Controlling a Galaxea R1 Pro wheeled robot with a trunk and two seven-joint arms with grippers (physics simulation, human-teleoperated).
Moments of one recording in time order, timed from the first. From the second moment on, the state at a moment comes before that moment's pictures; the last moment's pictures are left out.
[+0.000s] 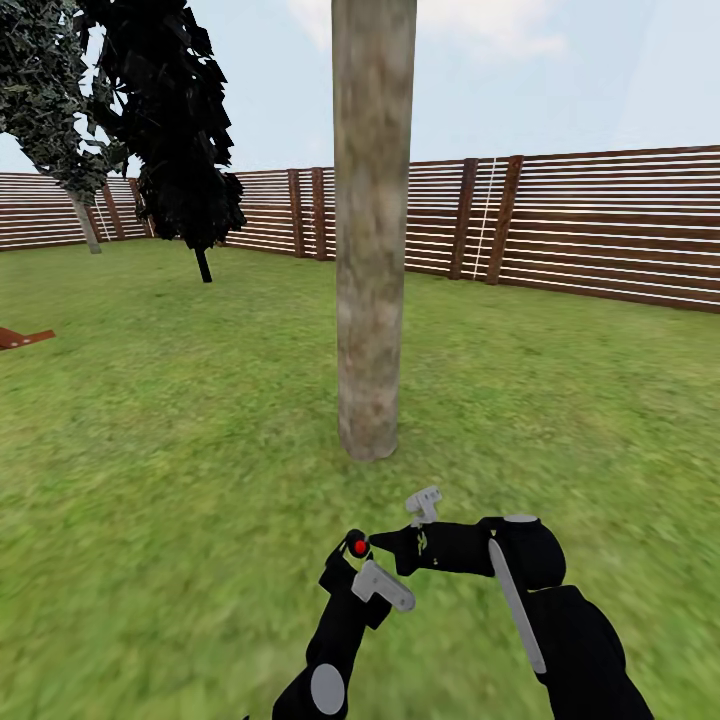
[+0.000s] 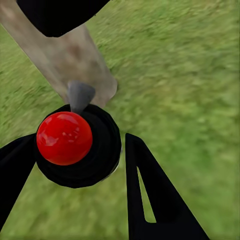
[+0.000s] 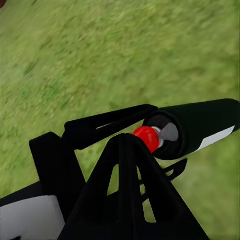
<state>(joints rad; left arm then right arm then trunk) -0.26 -0.03 -0.84 -1.40 -0.15 0.43 0.39 -0.38 0.04 0.12 -1.59 0.03 1.04 0.88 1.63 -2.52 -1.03</state>
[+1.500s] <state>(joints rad) -0.26 -0.03 -0.86 -1.41 -0.15 0.43 0.40 -0.38 0.04 0.13 -1.59 0.04 1.04 0.88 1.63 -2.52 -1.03</state>
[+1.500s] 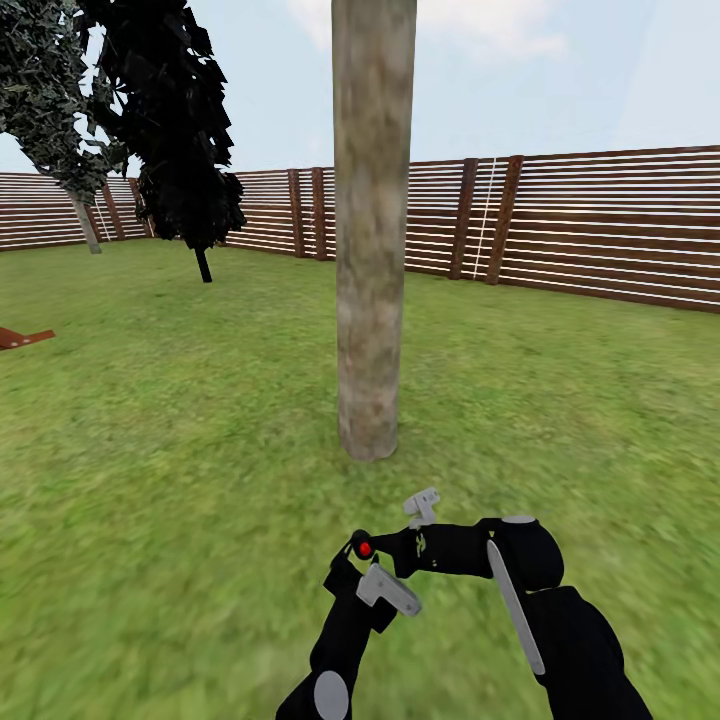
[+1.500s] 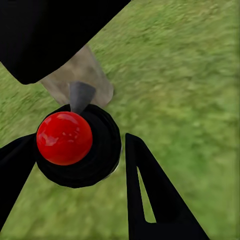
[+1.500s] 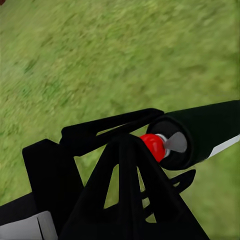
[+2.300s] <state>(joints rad) -0.26 -0.03 -0.86 -1.41 -0.15 0.43 0.40 -0.38 0.04 0.13 -1.59 0.04 1.04 0.87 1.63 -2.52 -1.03</state>
